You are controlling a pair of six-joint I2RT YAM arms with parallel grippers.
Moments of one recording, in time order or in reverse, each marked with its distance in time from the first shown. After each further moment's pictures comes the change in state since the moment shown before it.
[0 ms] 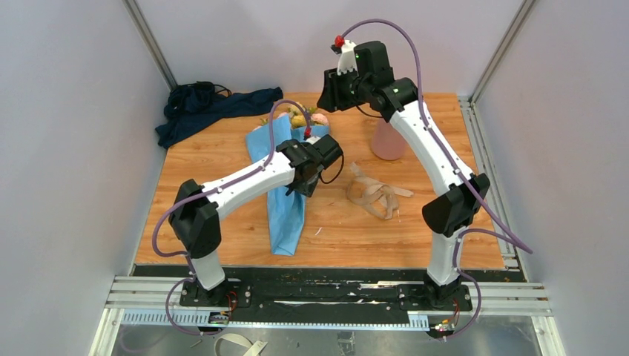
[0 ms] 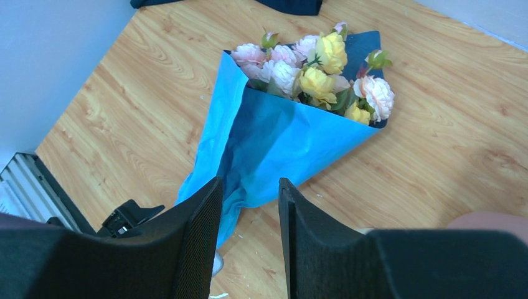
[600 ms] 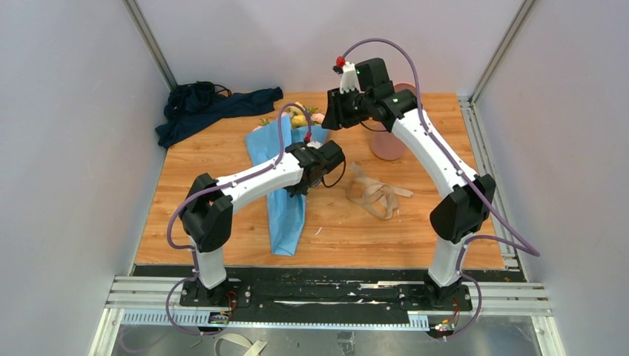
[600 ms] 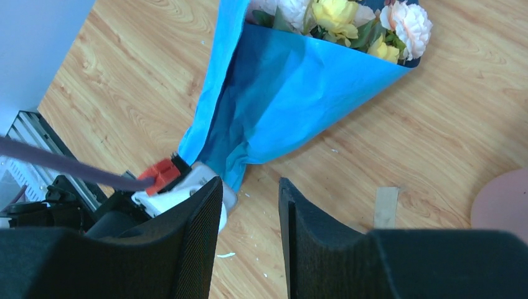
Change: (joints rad) left arm 0.007 0.082 -0.030 -0.005 -0.070 -0.051; right arm -0.016 -0.065 -0.208 0.003 -0.079 0.000
